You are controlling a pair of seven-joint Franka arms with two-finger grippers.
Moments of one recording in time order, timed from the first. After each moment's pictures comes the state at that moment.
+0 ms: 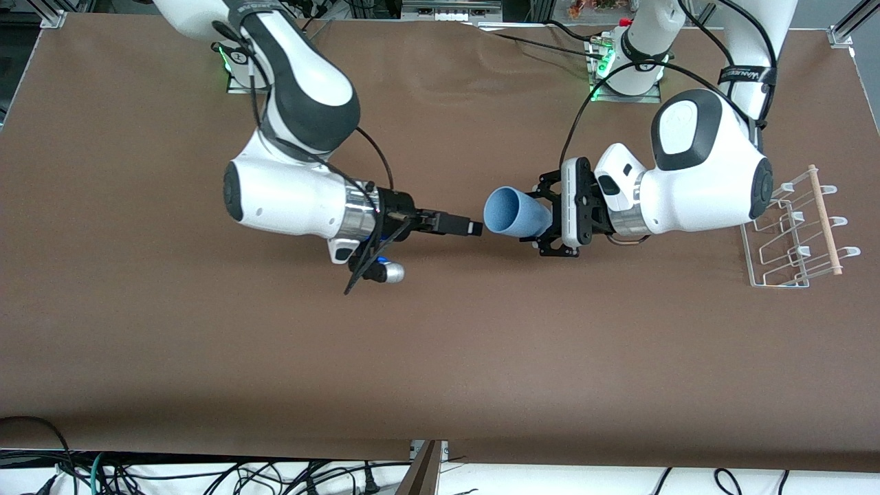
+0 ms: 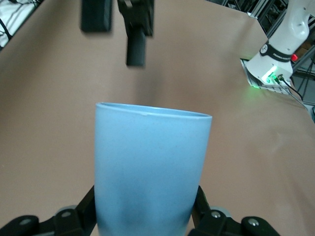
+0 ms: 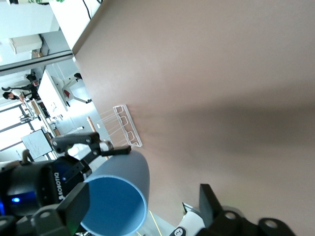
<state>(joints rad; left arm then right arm) -0.27 0.34 -0.04 -1.62 -0.77 1.88 1.44 0.42 0.63 0.16 -1.20 0.89 2.10 0.49</state>
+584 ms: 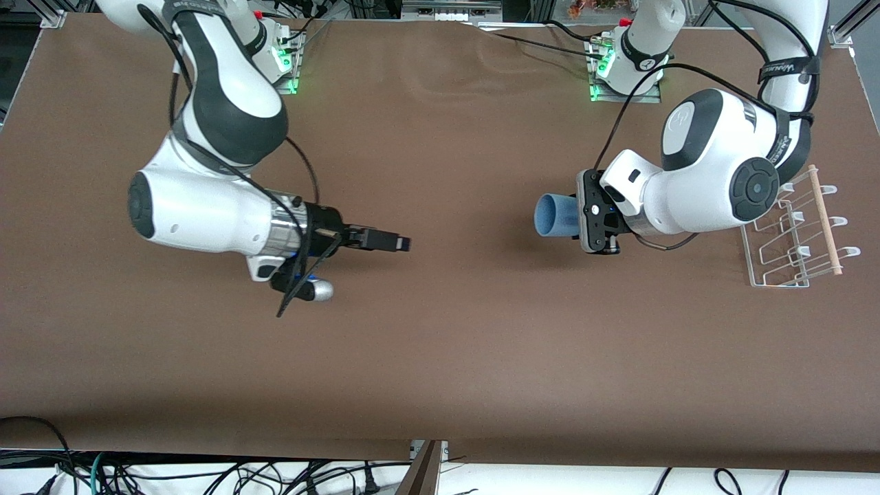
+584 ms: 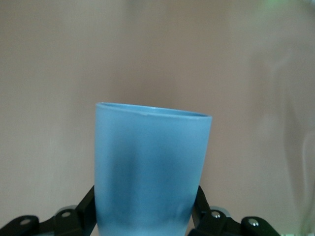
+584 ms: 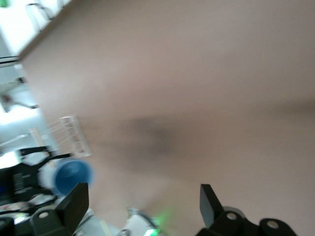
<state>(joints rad) -0.25 0.33 -0.03 -1.60 -0.30 1.71 1.21 0.28 0.58 0.13 -1.20 0.61 1.85 0.48</state>
